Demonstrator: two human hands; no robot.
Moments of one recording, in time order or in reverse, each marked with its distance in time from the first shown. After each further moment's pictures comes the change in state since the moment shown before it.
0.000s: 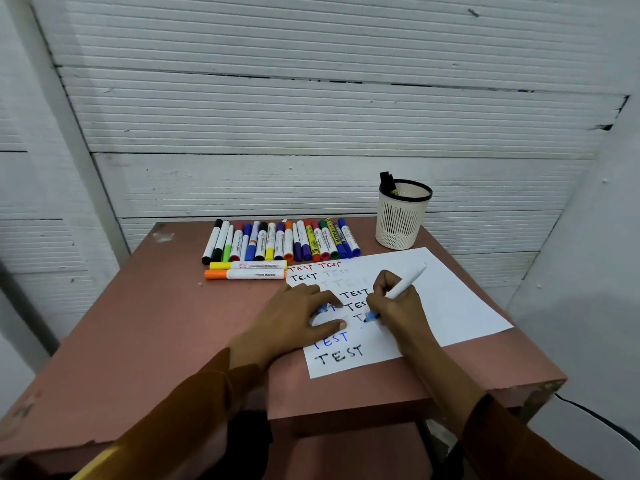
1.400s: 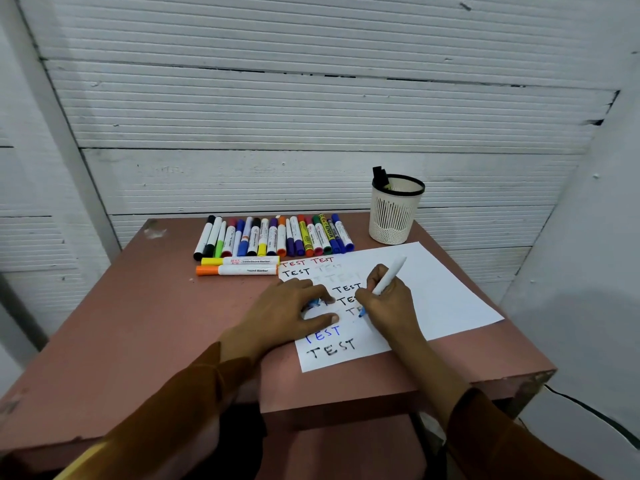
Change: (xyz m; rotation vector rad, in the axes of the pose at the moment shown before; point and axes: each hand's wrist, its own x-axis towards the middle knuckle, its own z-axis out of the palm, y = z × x) left_hand 0.001 -0.002 0.001 -0.030 0.003 0.002; right_hand -0.002 -0.001 0.004 -0.150 0.072 -0.044
